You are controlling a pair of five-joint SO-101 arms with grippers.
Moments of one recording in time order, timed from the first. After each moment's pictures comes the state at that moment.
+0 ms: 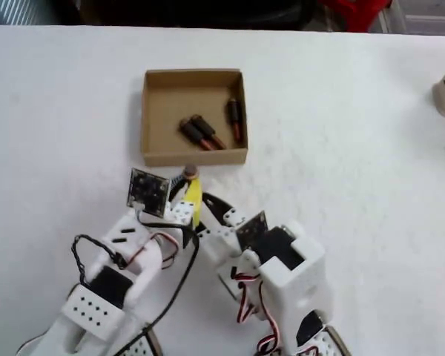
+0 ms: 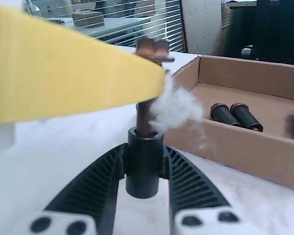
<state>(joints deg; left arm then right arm) 23.1 -75.6 88.8 18.7 12.4 -40.1 24.2 87.2 -97.8 -4.0</state>
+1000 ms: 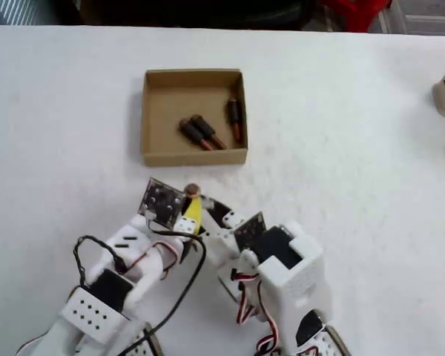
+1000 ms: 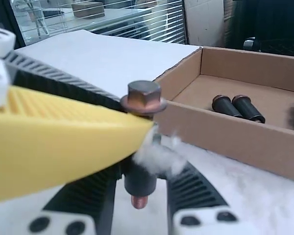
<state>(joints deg) 25.0 -77.4 90.2 31.9 7.7 -39.6 24.3 87.4 -97.8 -3.9</state>
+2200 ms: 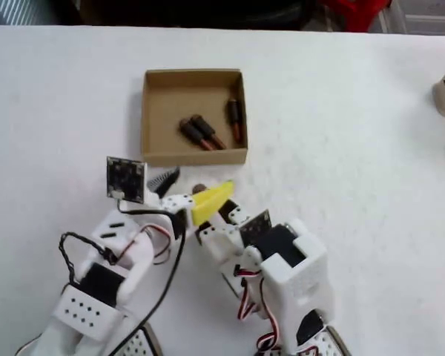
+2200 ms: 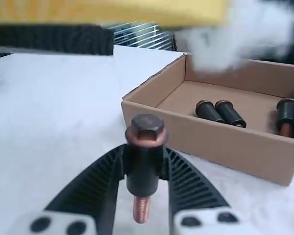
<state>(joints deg) 19.5 -76.4 82.9 24.8 19.8 -38.0 24.3 87.6 -97.8 -3.9</state>
